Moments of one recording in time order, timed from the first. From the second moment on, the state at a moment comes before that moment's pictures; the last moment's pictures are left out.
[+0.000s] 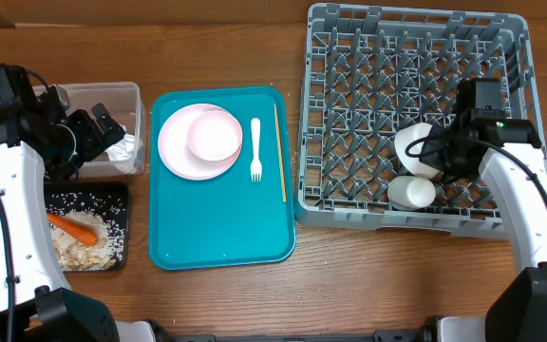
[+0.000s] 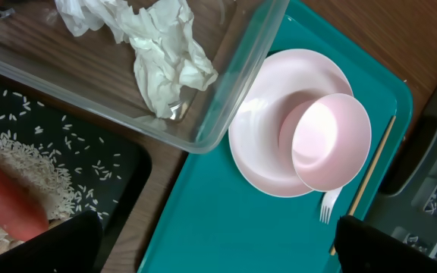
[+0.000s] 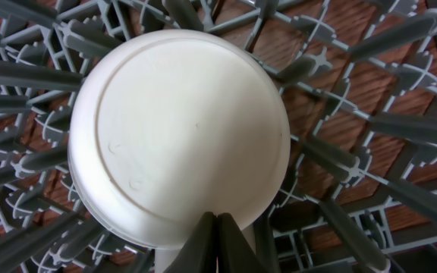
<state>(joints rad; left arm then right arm) 0.37 1.58 1.52 -1.16 0.28 -0.26 -0.06 1.57 1.22 -0.92 0.03 0.36</state>
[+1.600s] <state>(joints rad) 0.37 1.58 1.52 -1.16 0.28 -0.26 0.53 1.63 1.40 -0.97 -0.15 0.50</state>
